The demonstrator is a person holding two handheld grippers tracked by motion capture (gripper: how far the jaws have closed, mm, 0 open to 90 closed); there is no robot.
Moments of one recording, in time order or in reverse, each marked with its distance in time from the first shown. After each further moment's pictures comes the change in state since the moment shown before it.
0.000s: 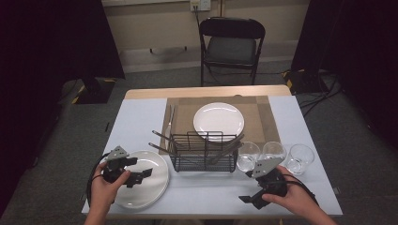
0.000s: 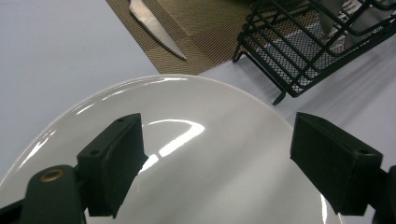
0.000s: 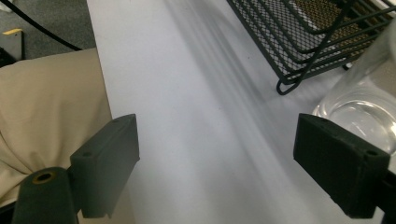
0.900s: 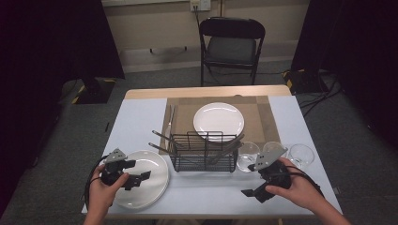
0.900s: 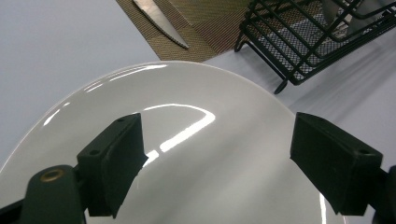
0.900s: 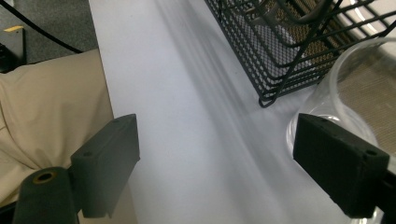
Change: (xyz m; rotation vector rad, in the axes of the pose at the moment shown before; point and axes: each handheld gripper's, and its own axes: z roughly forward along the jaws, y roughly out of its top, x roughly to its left) left arm 0.000 -0.007 -0.004 0.008 0.004 -0.017; right arm -0.007 0.021 -0.021 0.018 0.001 -0.010
